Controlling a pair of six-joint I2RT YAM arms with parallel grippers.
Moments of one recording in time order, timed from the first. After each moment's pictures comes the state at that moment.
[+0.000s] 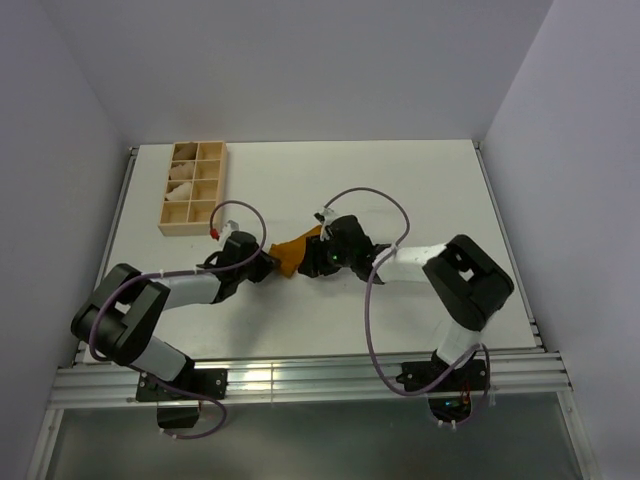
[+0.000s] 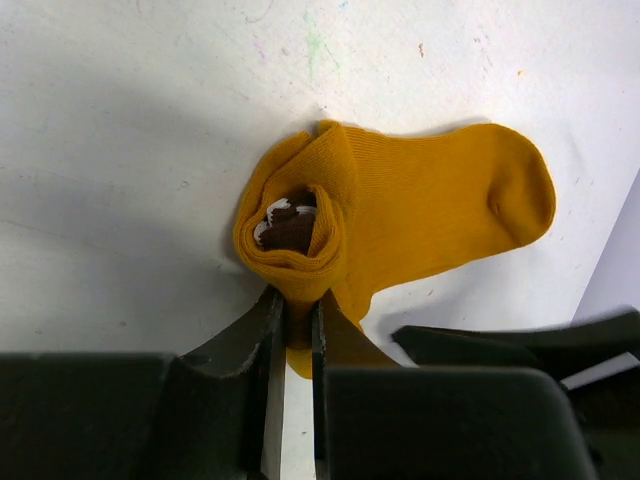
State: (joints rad) left arm -0.54 1.51 0.53 0.28 -0.08 -1.20; right arm 0.68 1.77 0.81 0.30 -0.35 0.52
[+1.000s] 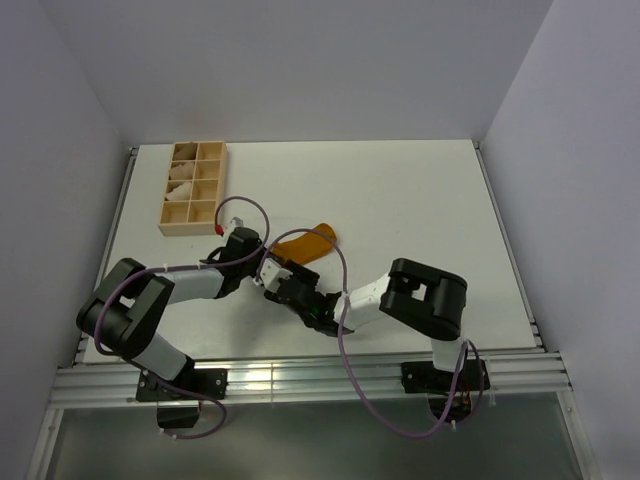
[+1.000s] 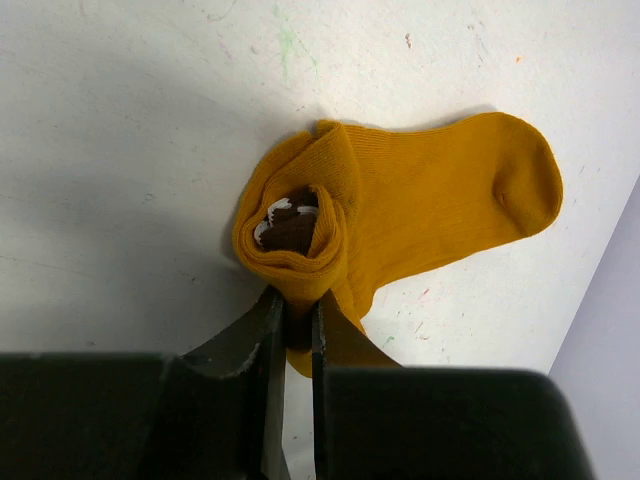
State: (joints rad) left arm -0.54 1.56 0.58 0.26 -0.05 -1.17; right arm 1.18 1.88 0.80 0.53 0.61 -0.26
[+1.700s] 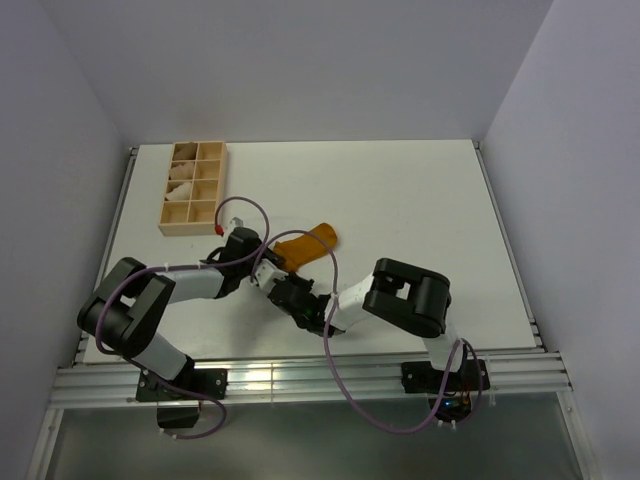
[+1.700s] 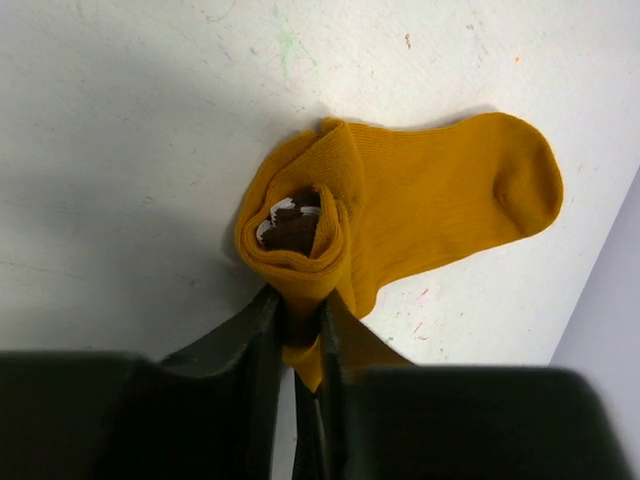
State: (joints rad) left arm -0.54 1.56 0.58 0.27 -0.03 -1.17; right arm 1.19 1.99 0.86 0.58 0.69 -0.30
